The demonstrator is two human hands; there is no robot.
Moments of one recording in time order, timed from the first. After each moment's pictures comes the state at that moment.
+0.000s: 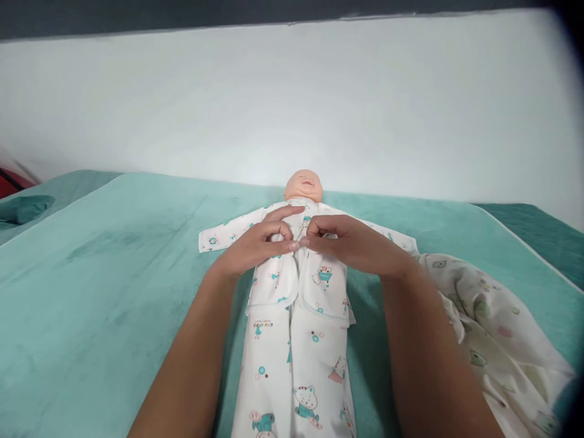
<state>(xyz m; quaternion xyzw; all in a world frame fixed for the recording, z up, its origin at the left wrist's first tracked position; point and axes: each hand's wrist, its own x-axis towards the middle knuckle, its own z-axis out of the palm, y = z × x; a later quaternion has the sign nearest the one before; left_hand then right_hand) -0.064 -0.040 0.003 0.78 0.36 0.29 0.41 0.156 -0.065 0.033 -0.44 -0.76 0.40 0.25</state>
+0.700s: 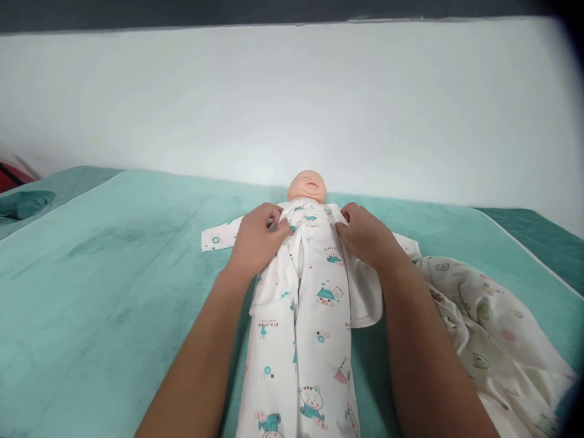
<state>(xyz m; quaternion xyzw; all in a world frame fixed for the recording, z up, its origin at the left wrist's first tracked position) -0.050 -0.042 -0.001 0.71 0.53 0.43 0.20 0.171 -0.040 -0.003 -0.71 -0.67 0.10 0.20</state>
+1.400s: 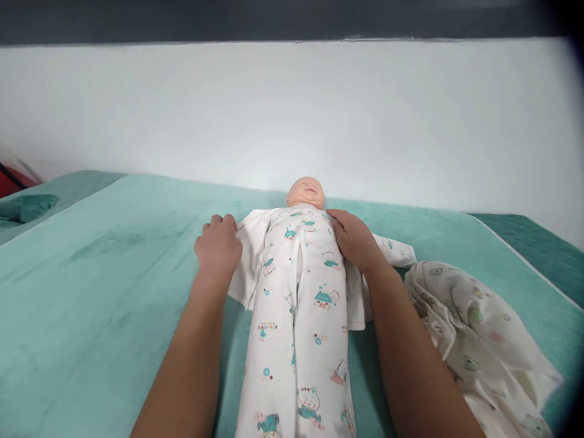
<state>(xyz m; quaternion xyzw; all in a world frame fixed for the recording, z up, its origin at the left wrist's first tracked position) -0.107 -0.029 -0.016 0.63 0.76 0.14 -0.04 0.176 -0.016 -0.041 -0.58 -0.73 0.09 0.34</state>
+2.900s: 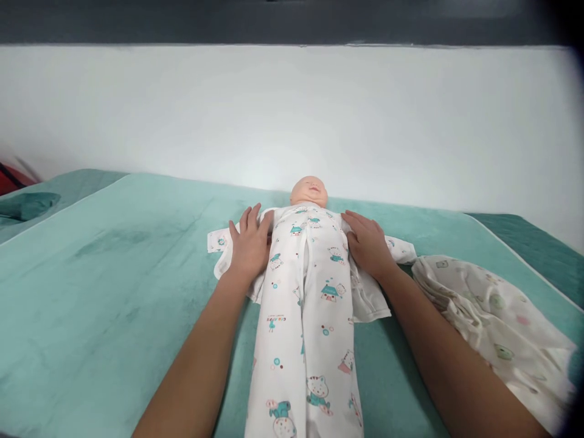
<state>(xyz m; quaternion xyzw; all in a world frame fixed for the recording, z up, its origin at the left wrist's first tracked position) -0.083 -0.023 -0.057 0.76 0.61 0.21 -0.06 0.202 -0.028 -0.070 -0.62 -0.73 -0.01 0.28</state>
